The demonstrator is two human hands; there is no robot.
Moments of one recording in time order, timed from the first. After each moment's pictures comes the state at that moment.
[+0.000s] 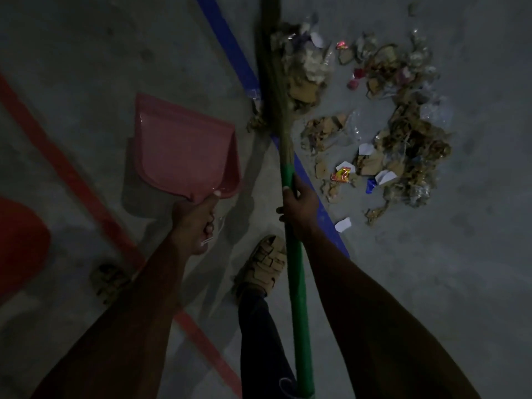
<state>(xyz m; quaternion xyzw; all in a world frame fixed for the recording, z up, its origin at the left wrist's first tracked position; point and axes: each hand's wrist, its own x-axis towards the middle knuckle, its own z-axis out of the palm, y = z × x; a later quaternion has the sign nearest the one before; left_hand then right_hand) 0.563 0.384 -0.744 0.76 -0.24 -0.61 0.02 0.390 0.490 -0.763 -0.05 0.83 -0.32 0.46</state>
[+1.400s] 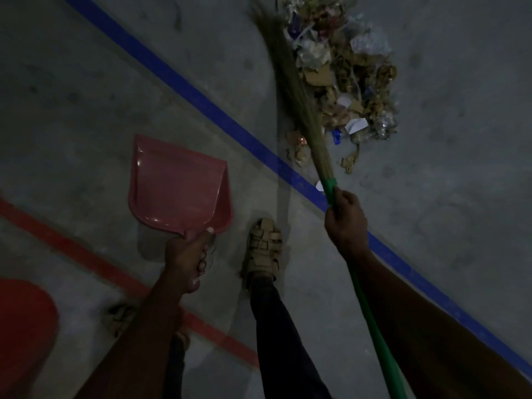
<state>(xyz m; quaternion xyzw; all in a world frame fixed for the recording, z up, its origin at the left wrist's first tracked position) 0.590 0.467 -0.739 0.71 -0.39 -0.58 -0.09 0.377 0.700 -0.752 -0.13 0.95 -0.16 0.25</state>
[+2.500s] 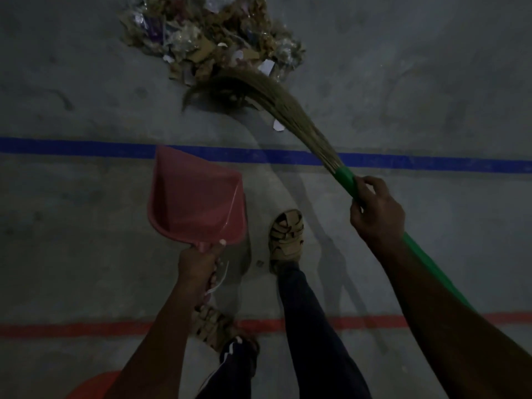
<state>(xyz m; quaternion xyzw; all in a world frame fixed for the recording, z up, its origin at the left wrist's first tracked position) 0.572 0.503 -0.718 0.54 -0.62 -0.50 -0.27 0.497 0.848 -0.712 0.02 0.99 -0.12 0.10</state>
